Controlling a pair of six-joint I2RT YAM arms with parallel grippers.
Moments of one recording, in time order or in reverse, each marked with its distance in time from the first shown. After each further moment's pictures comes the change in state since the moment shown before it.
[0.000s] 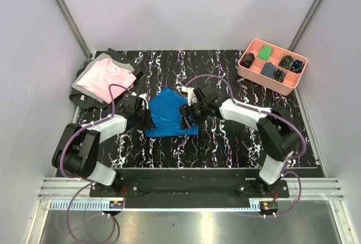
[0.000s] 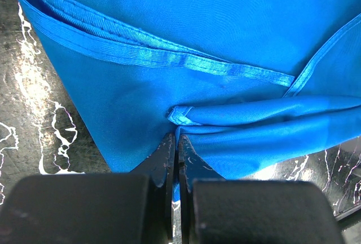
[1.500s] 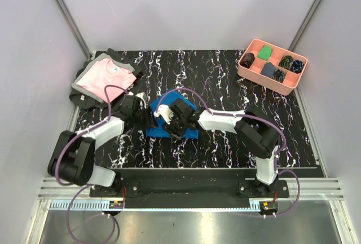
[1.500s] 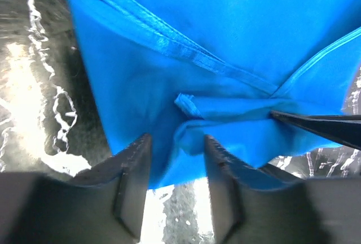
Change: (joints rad) left arm 0.007 -0.066 -0.012 -0.019 0.002 -0.048; right arm 0.248 0.140 0.071 0.118 0.227 -0.488
